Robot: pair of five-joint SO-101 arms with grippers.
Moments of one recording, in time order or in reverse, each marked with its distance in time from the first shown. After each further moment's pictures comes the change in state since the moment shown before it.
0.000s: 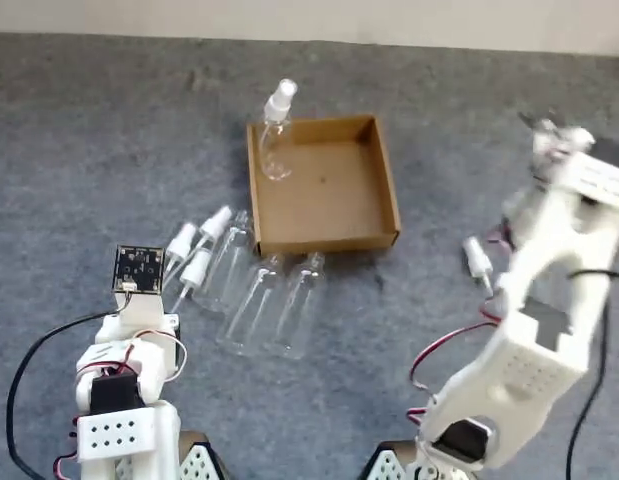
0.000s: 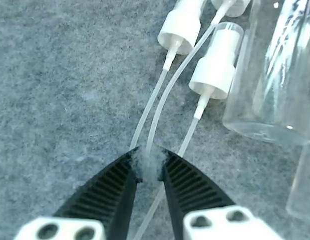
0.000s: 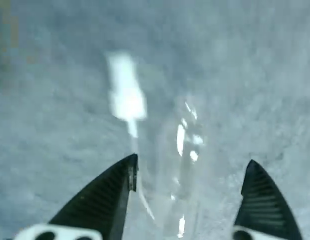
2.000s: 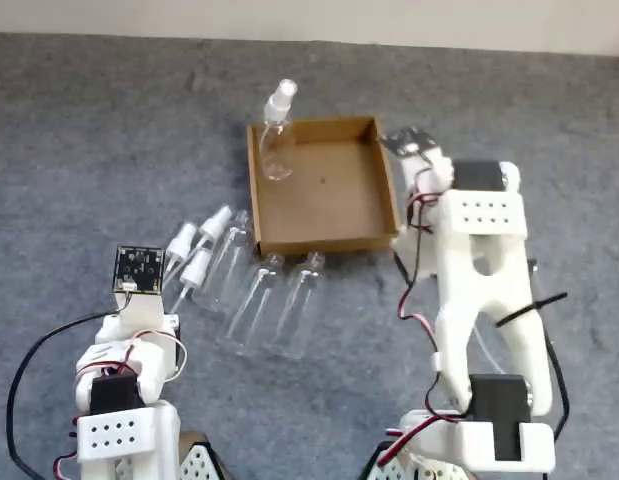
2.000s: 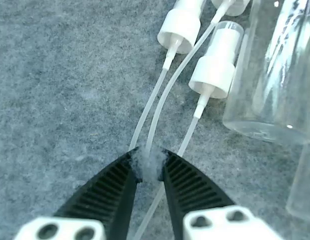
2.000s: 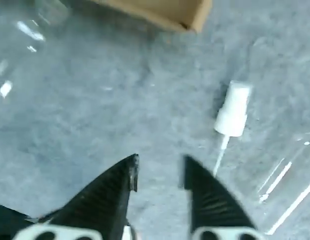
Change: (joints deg) left arm 0.0 0.0 0.0 0.2 0.0; right arm -21.5 -30.0 38.2 -5.0 -7.6
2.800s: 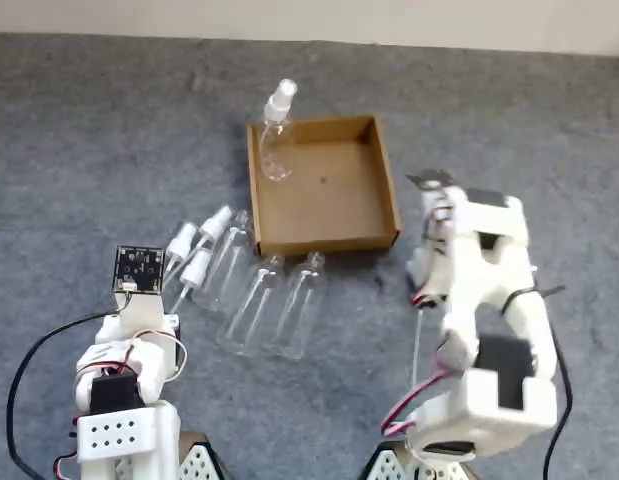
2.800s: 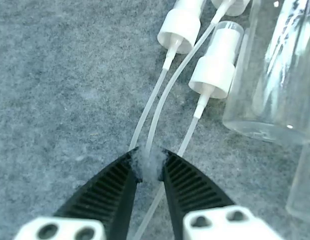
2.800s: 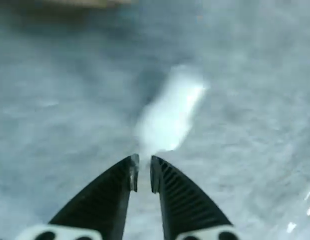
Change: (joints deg) left arm 0.0 0.0 0.0 0.0 0.0; right arm 2.7 9.2 11.7 -14.8 -2.4
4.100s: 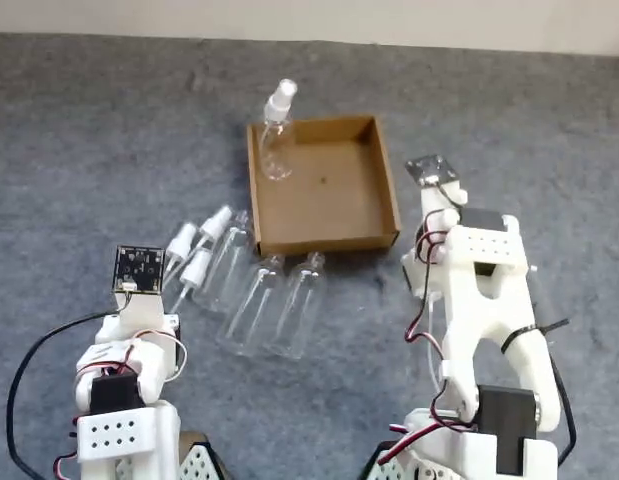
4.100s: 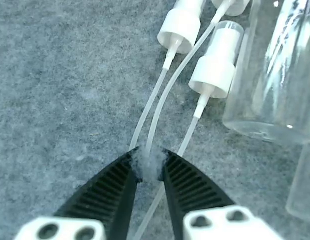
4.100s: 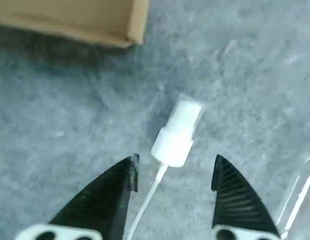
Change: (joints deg) left arm 0.0 0.0 0.0 0.0 0.0; right arm 0.5 -12.5 10.5 -12.9 -2.9
